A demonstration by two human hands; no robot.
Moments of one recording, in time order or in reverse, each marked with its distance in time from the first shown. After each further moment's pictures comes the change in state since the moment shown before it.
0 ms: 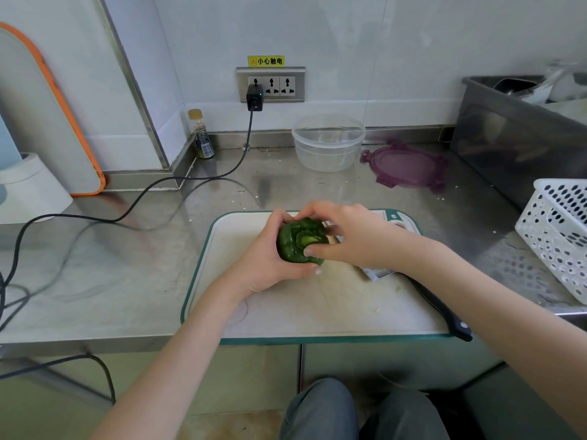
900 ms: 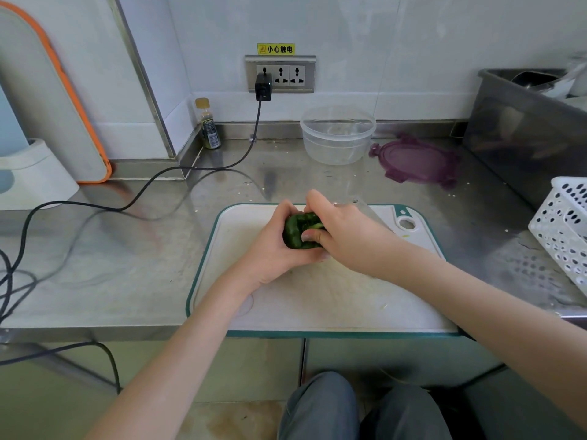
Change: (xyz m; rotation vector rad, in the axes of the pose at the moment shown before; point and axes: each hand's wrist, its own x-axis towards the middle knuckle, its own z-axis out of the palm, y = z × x) left_hand -0.001 0.001 0.005 -0.101 0.063 -0.040; right_hand 0.007 -0.016 0.018 -0.124 0.103 -0.027
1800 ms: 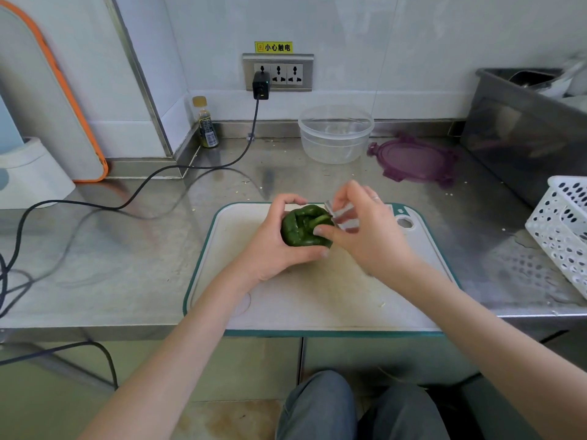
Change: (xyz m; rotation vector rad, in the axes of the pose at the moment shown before) left_hand 0.003 0.005 -0.001 0.039 0.008 0.041; right_hand -0.014 0.021 0.011 0.301 0.383 0.196
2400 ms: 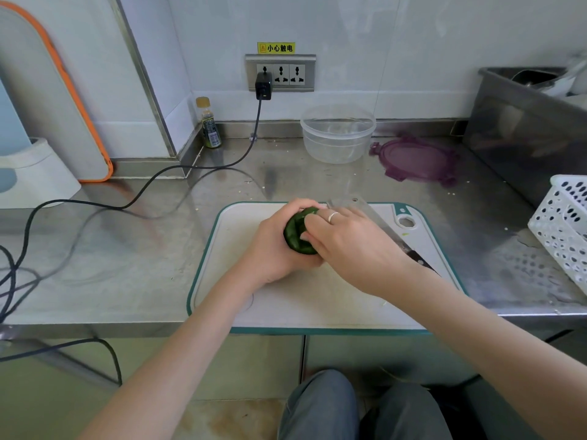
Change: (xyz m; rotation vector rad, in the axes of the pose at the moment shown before) left_hand -0.004 0.008 0.005 0.218 0.055 0.183; right_hand -0.002 -0.006 0.016 -0.570 0.046 -0.666
